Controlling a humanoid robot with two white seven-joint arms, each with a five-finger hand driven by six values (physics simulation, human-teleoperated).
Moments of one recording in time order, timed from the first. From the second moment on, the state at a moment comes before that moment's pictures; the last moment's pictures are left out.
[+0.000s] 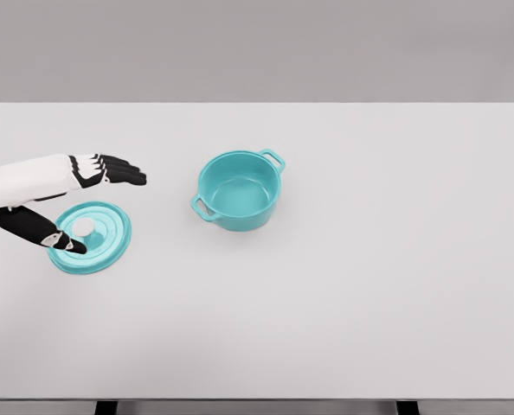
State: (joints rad) left arm -0.39 1.15 -0.49 -1.75 0.29 -0.61 -0.55; right arm 0.00 0.00 0.12 0.11 0.07 -0.28 0.38
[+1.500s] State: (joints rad) left arm -0.15 1.05 -0.43 -1.60 0.23 -0.45 -0.27; right arm 0.00 0.00 0.12 0.11 0.07 -0.28 0.38
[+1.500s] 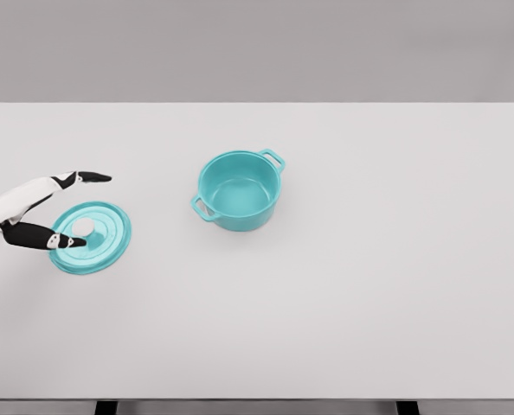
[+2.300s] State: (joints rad) left arm -0.15 1.00 -0.45 -1.50 0.18 -0.44 -0.25; right arm 0.00 0.00 0.12 0.11 0.07 -0.28 0.38
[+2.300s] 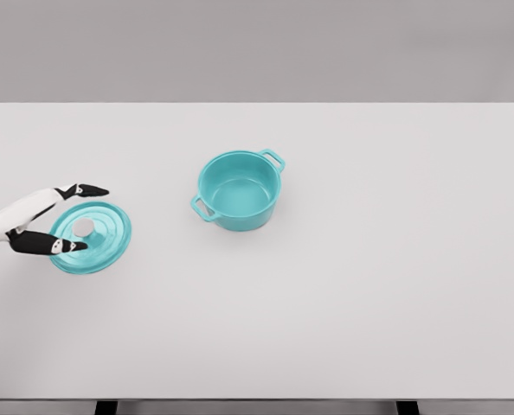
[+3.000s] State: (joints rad) left arm -0.15 0.96 -0.46 -1.47 0.18 -0.45 -0.25; right arm 0.00 0.00 0.12 0.11 0.07 -0.28 0.38
